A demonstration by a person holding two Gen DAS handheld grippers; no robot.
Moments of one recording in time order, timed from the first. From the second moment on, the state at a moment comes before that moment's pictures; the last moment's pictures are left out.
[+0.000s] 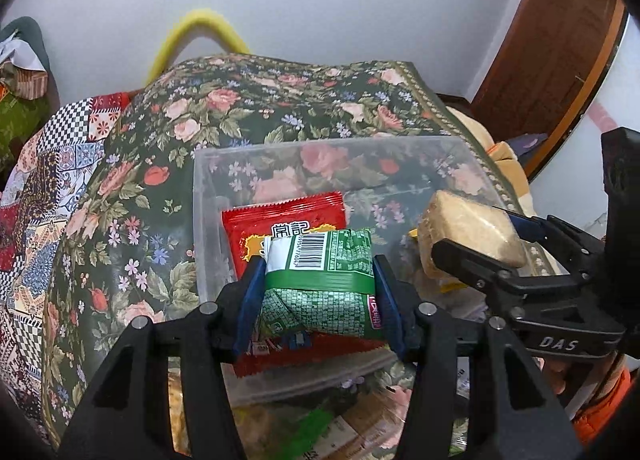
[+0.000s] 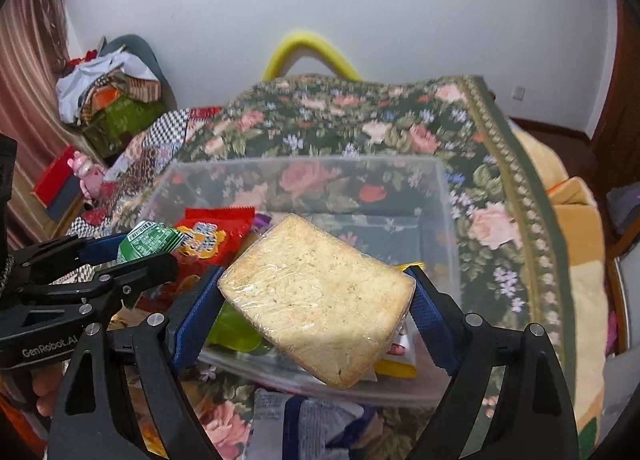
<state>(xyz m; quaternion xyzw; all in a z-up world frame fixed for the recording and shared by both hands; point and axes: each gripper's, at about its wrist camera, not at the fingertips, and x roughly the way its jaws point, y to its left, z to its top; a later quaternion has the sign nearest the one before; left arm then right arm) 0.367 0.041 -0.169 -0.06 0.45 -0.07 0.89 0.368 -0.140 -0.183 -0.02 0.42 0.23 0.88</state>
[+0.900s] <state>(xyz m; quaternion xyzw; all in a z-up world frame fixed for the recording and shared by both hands) 0.294 0.100 -0.099 -0.06 0.39 -0.04 0.92 0.323 -0.155 -0.124 -0.02 0.37 0.26 0.89</state>
